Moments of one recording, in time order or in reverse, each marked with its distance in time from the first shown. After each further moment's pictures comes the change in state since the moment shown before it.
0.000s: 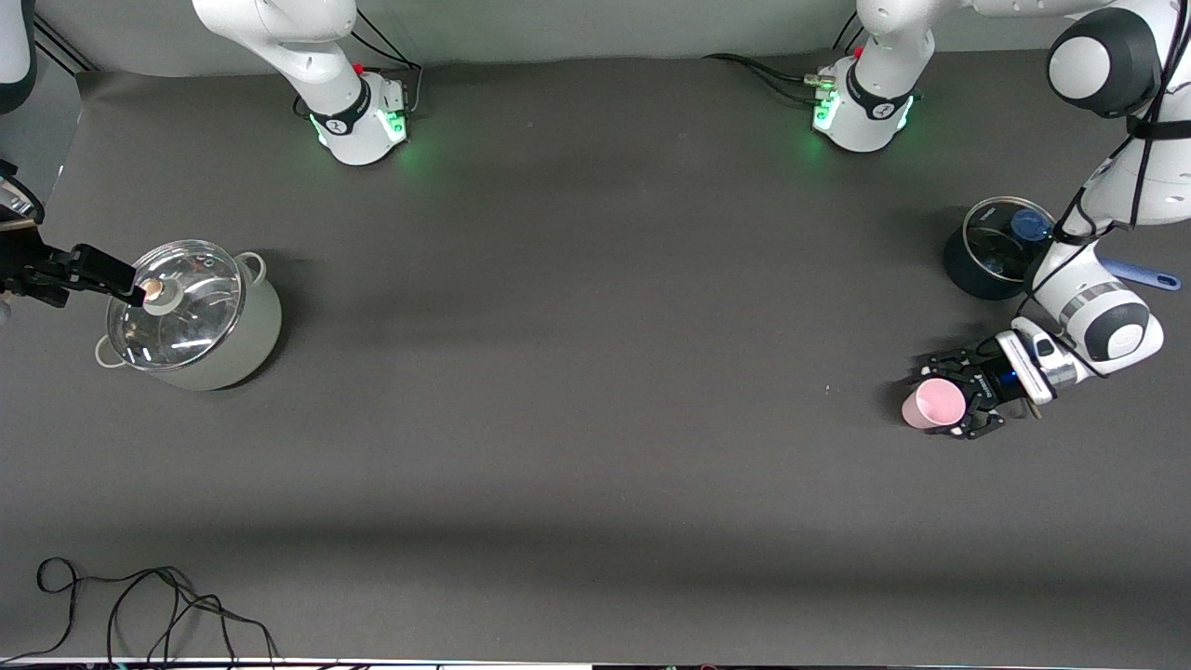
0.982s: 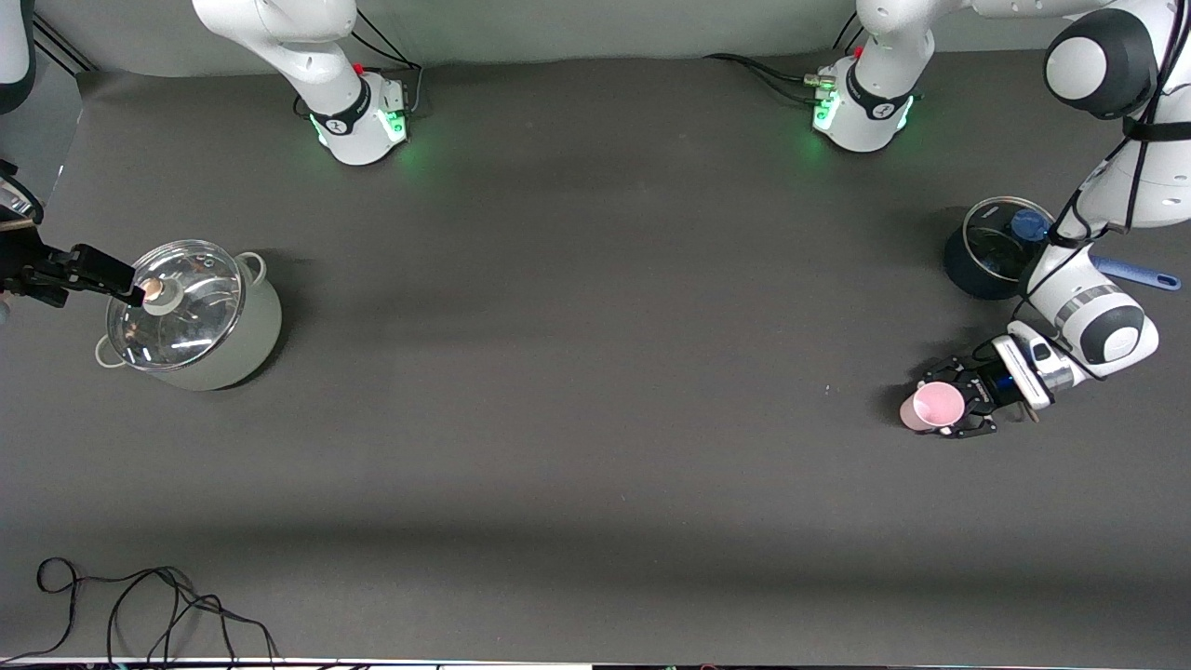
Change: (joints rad) left arm -0.012 0.000 -0.009 0.014 -0.022 0.019 -0.046; right arm 0.000 0.000 -0.002 0.000 0.000 0.000 0.000
